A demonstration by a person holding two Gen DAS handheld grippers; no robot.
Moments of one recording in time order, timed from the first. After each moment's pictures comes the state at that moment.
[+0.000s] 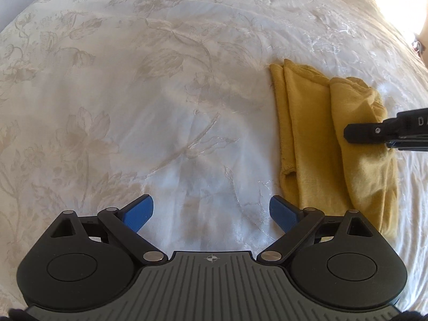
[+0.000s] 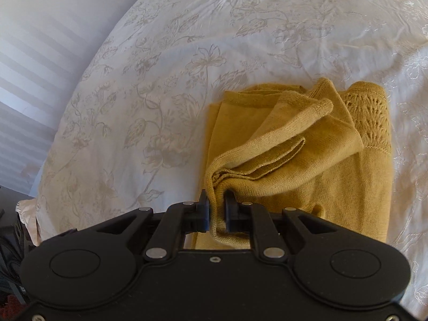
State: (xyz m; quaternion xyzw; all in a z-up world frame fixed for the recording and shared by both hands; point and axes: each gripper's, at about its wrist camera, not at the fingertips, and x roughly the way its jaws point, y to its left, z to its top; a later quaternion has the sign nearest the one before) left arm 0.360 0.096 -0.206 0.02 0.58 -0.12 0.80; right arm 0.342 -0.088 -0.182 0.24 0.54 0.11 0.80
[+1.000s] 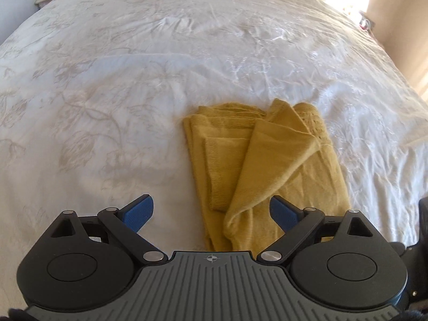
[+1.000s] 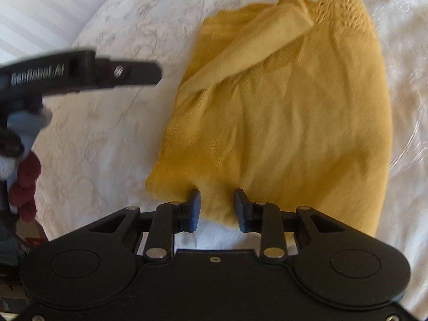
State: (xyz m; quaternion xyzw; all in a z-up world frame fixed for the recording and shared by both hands) left arm 0.389 0.011 -0.176 0.08 0.53 -0.24 0.81; right arm 0.260 -0.073 -0.219 0.22 0.57 0.14 0.78
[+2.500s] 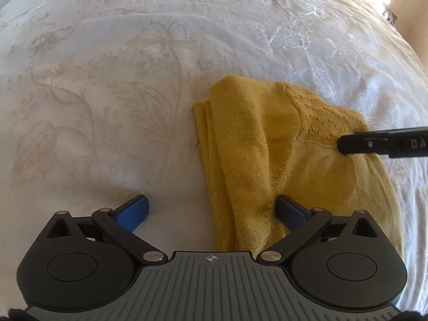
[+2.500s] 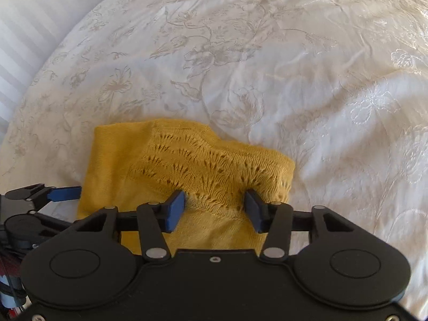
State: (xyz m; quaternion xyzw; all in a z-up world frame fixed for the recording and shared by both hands) left arm 0.446 -0.007 -0.259 0.07 0.57 -0.20 0.79; right arm 0.387 -0.184 -0.227 0.17 0.53 0.05 0.83
